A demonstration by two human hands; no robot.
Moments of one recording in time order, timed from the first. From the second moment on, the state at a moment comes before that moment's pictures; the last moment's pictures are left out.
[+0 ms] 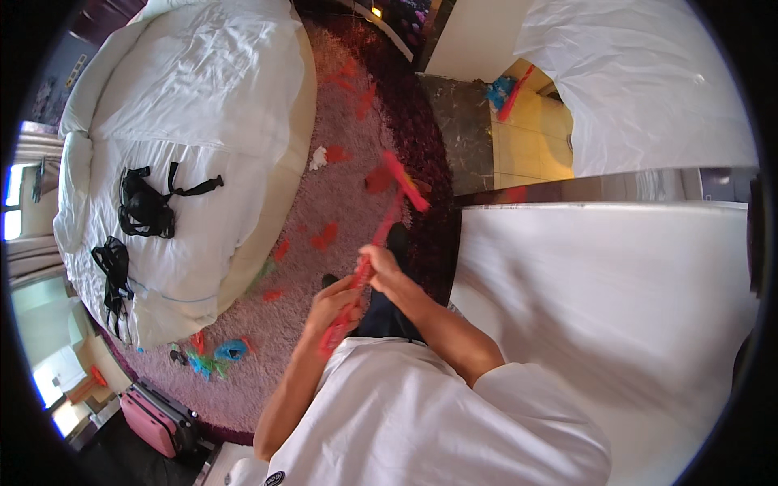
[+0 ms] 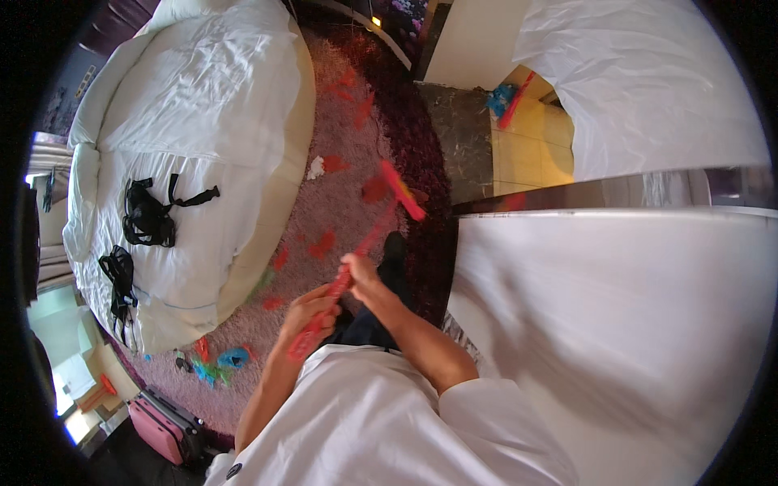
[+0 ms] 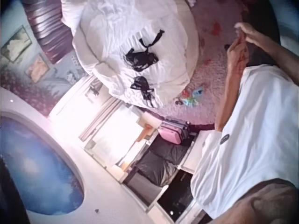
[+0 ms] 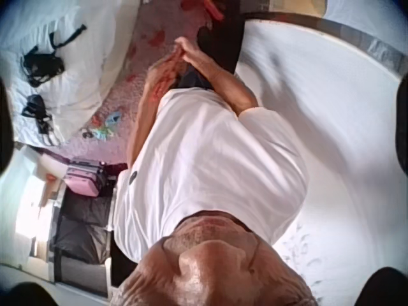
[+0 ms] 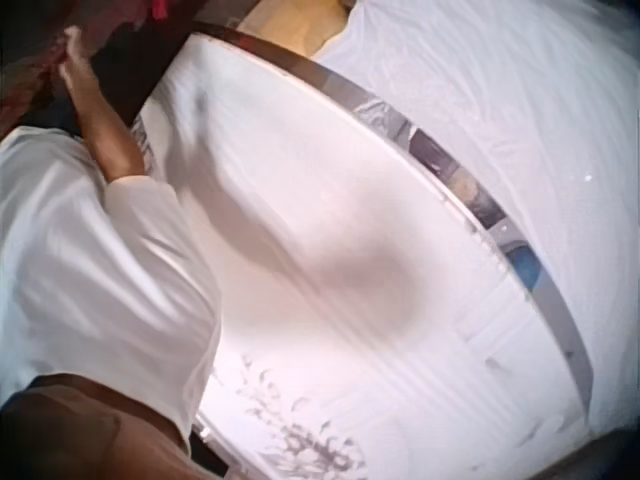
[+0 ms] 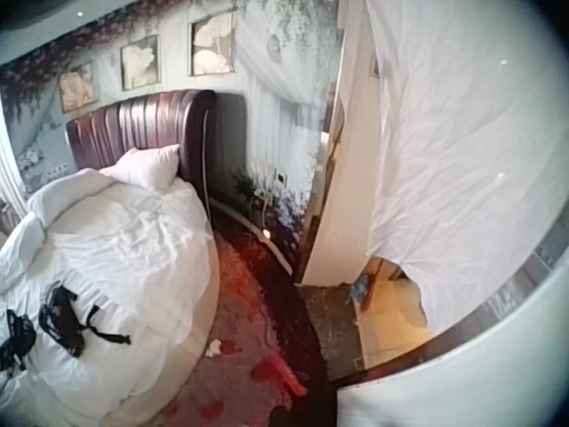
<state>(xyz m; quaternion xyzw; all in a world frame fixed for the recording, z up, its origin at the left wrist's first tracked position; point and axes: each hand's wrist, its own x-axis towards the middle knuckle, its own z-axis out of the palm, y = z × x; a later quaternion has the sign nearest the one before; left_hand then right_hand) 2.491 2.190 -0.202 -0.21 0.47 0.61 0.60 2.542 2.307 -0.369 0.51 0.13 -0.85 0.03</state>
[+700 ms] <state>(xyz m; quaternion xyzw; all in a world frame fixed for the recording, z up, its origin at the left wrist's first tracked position) 2.507 2.268 -0.201 -0.24 0.48 0.64 0.55 2.545 2.392 -0.368 0.51 0.23 -0.82 0.13</state>
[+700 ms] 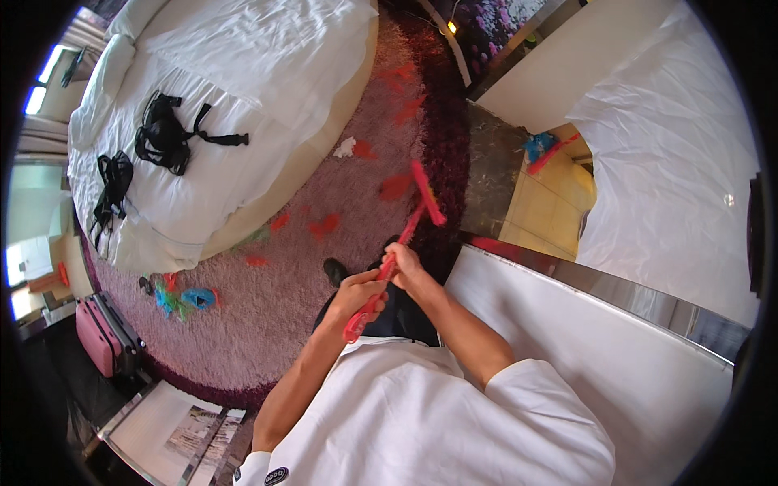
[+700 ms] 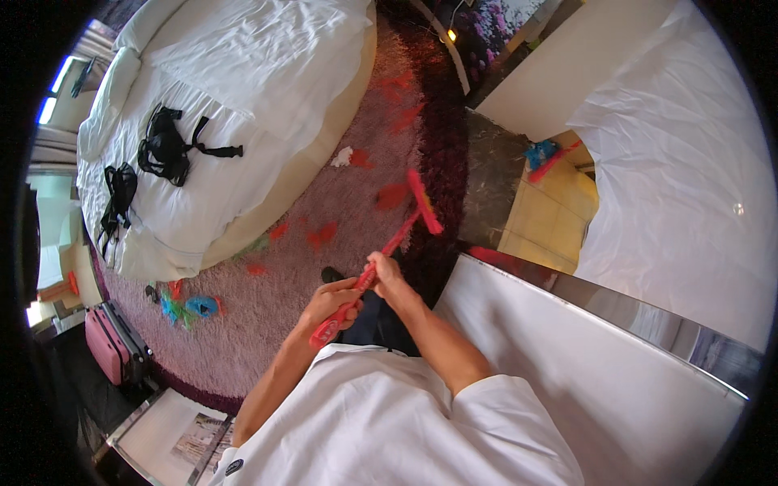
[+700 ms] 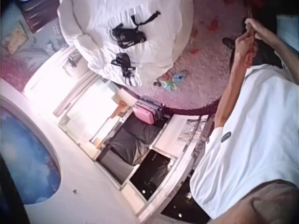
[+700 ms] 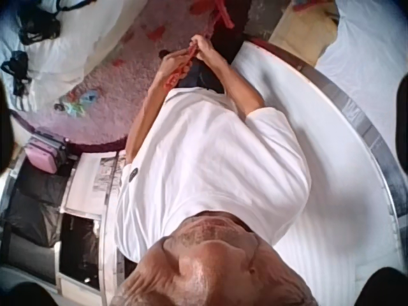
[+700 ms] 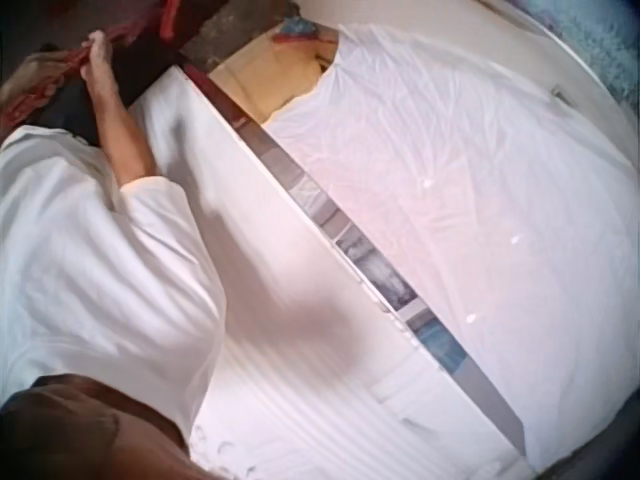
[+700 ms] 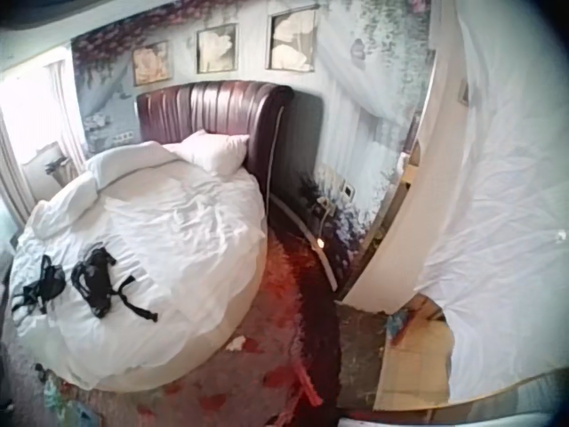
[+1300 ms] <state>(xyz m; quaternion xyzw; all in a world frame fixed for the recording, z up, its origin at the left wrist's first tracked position) 2.515 2.168 -0.198 -0.29 0.38 0.75 0.45 2.503 2.309 -0.328 0.49 0.35 -0.76 0.25</state>
